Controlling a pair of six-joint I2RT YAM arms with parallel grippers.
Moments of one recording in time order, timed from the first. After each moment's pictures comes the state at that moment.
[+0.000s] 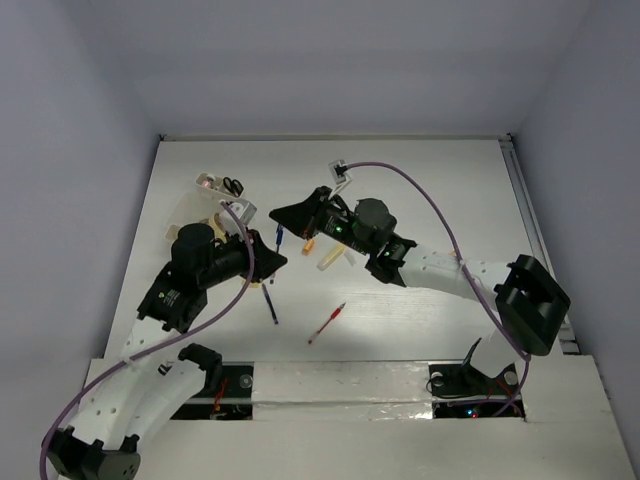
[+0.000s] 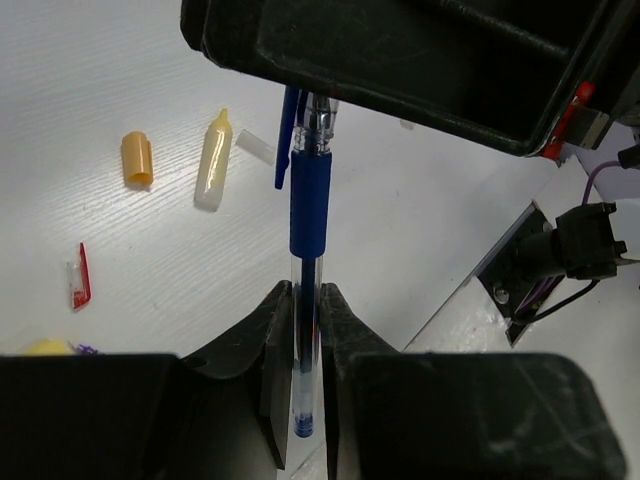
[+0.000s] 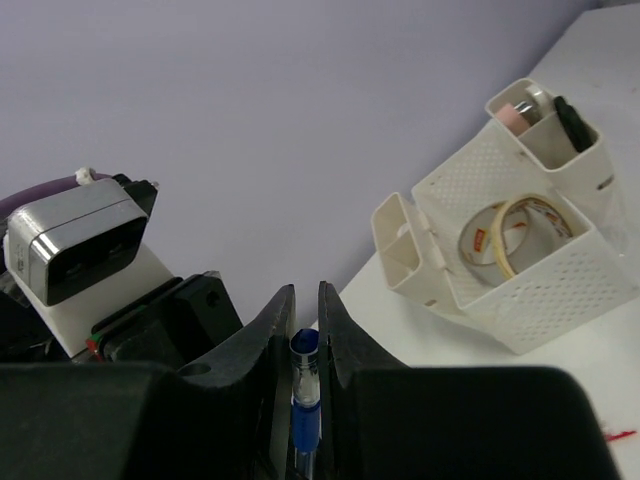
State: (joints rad) left arm -0.39 0.71 0.74 -0.39 0.47 -0.37; right arm 0.93 1.58 1.05 0.67 -0.14 0.82
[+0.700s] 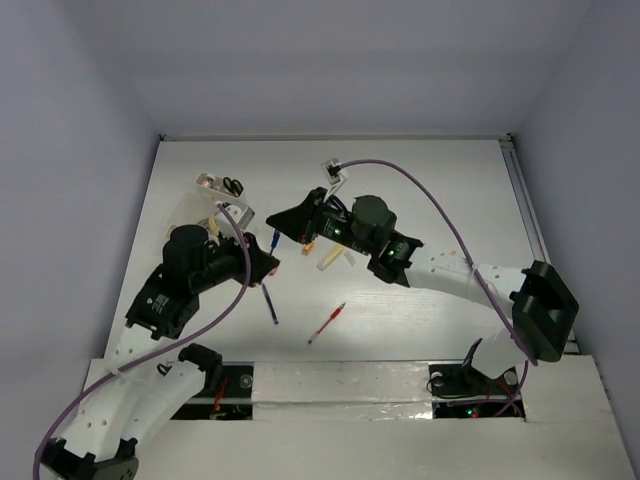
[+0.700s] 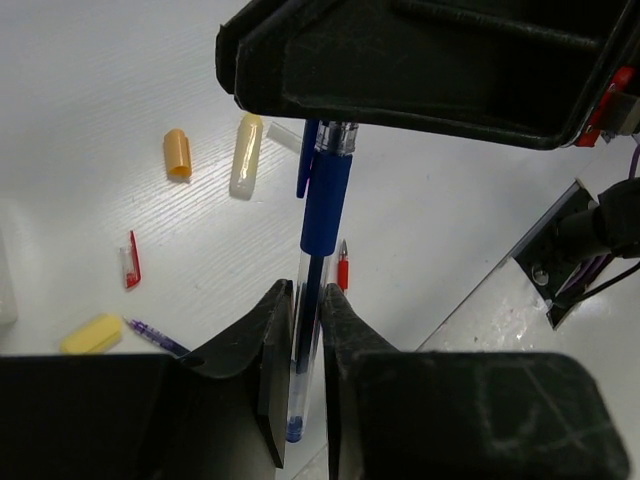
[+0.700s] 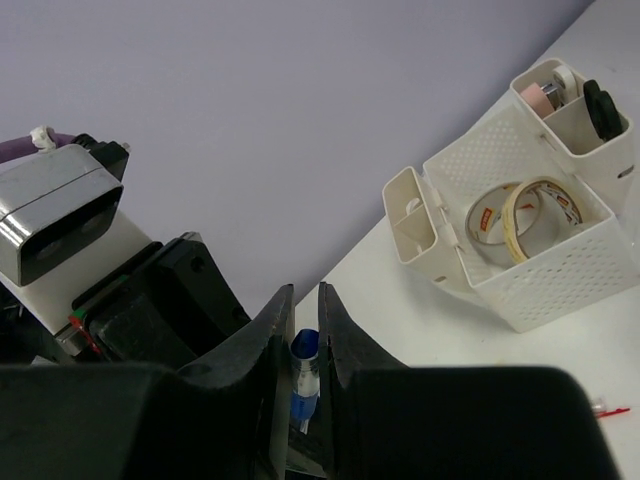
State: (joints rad) left arm -0.41 0.66 0.82 -0.55 0.40 -0.25; right arm 0.96 1.53 1.11 0.51 -0.20 0.74
